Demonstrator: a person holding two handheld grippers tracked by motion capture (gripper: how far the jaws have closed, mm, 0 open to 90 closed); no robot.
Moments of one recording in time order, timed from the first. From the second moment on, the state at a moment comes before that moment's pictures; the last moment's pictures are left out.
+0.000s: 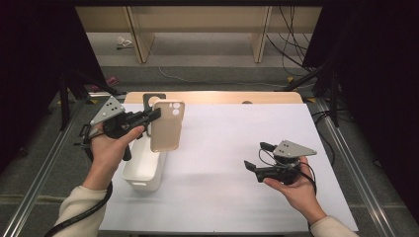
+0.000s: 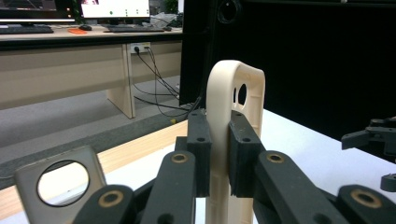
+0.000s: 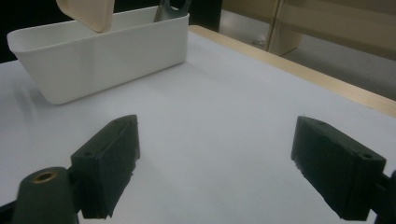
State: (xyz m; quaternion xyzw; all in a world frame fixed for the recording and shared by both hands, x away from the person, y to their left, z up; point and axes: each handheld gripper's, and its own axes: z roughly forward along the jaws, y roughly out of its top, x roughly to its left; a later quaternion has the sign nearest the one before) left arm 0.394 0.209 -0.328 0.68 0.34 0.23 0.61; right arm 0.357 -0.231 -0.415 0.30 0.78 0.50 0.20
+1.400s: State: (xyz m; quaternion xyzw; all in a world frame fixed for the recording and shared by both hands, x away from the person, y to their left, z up) left arm 0.415 0.242 -0.333 0.68 0.35 0.26 0.59; right arm 0.354 -0.241 -0.415 0.31 0.78 0.51 0.21
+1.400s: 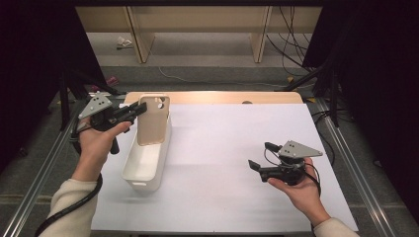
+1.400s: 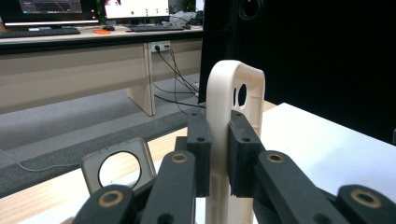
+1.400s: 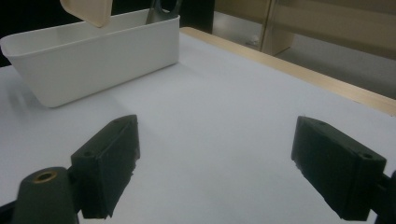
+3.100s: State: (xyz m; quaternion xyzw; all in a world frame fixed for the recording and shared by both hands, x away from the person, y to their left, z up) left arm 0.472 0.254 -0.350 0.68 0.37 0.26 0.58; right arm 0.355 -0.241 -0.416 0.32 0.78 0.50 0.20
